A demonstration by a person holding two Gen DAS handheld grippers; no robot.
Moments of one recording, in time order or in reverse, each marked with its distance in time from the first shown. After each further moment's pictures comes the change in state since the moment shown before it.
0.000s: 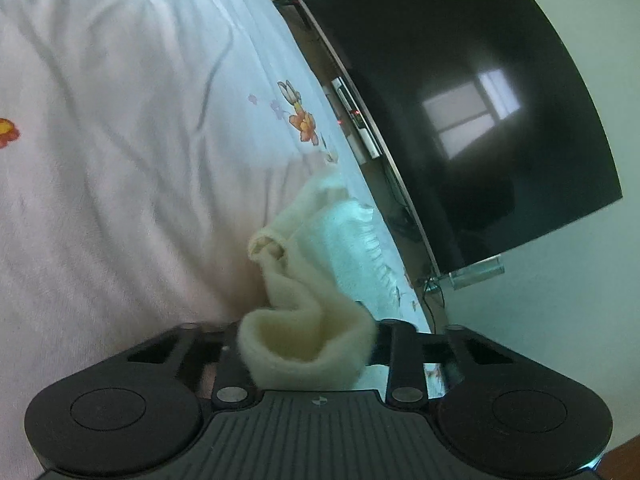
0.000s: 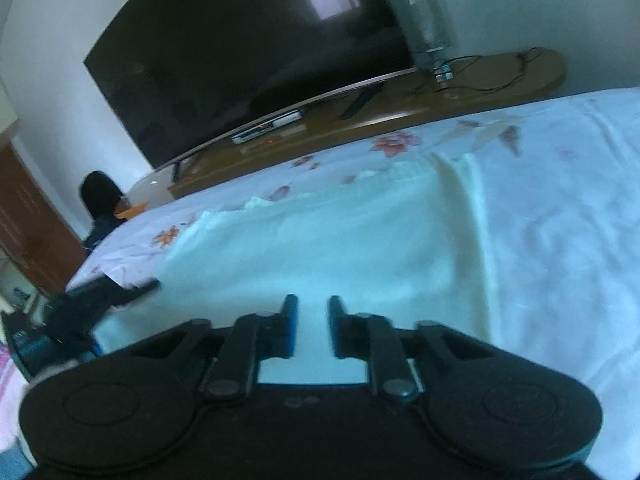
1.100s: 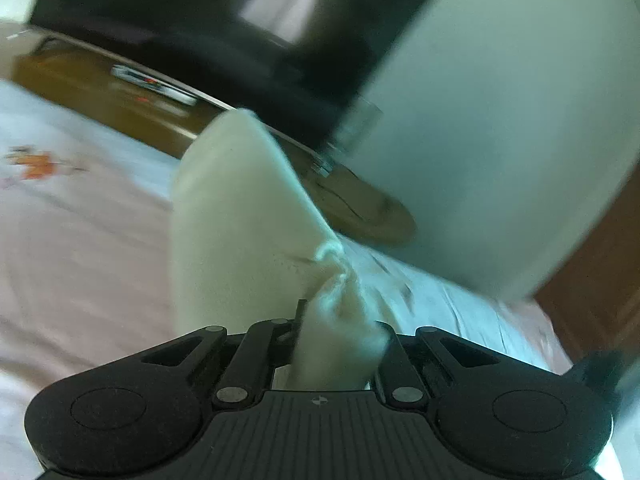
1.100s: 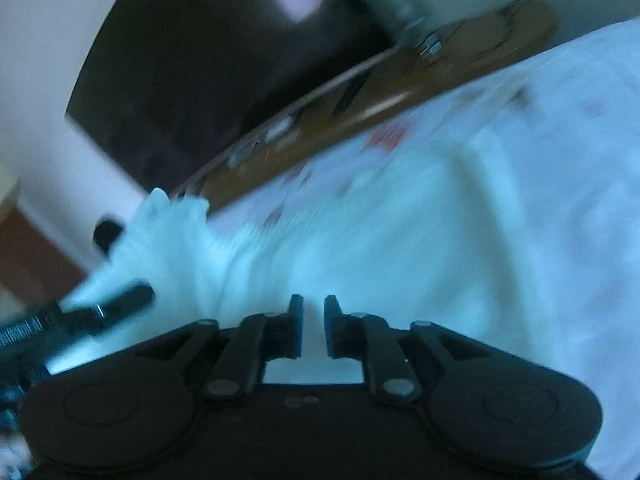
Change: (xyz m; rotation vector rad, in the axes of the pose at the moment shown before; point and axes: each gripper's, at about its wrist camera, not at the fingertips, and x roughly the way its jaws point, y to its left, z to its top) left arm 0.021 -0.168 -0.051 0.699 0.261 -0.194; right arm 0.022 -0.046 0.020 0.217 -0.043 0.053
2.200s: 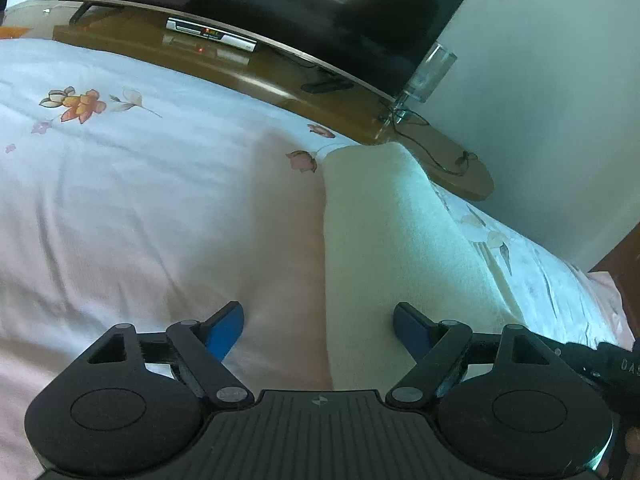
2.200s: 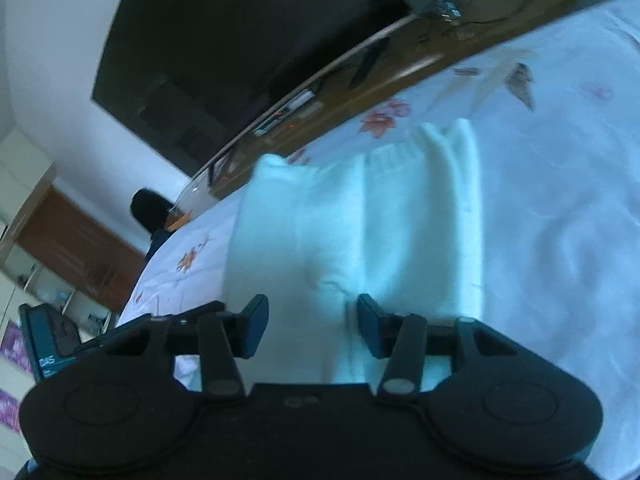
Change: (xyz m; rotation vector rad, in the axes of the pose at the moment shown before) left arm 0.036 0.076 -0.014 -0.038 0.133 0.206; right arm -0.003 -0.033 0.020 -0.027 0.169 0.153
